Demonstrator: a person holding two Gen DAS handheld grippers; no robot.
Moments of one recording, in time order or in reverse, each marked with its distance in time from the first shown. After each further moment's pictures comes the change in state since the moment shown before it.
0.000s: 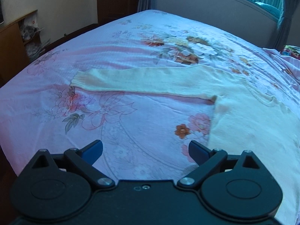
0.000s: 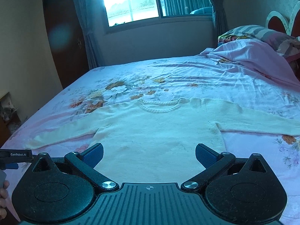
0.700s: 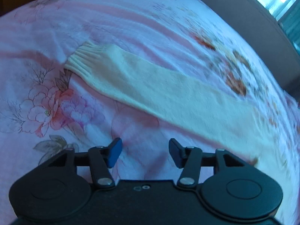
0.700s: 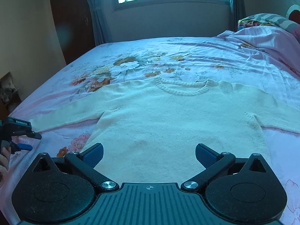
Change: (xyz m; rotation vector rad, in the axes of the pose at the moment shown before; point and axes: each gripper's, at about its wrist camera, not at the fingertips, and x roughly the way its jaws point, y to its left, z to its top) left arm 0.149 0.100 0.068 -0.409 0.137 -0.127; right arm 0.116 0.035 -0.007 -0.052 0.135 0.025
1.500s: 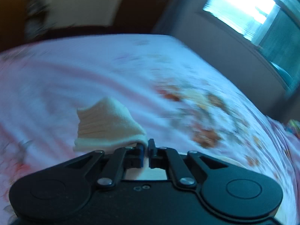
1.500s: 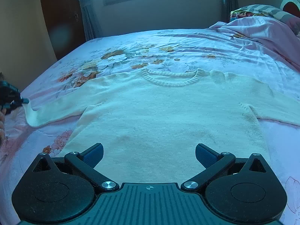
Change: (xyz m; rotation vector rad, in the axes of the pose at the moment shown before) left arm -0.018 -0.101 0.041 0.169 -0.274 -0.113; right arm 0.018 -0.025 -0.007 0.037 0.035 -0.043
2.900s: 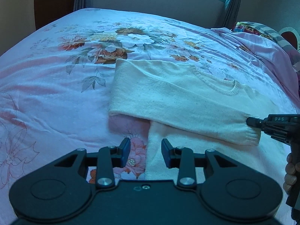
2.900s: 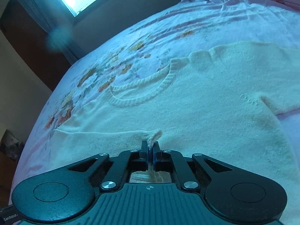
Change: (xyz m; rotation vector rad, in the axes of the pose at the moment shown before) left arm -0.052 -0.098 -0.142 0.469 0.230 -0.144; right arm 0.084 -0.110 0.049 0.376 0.014 0.125
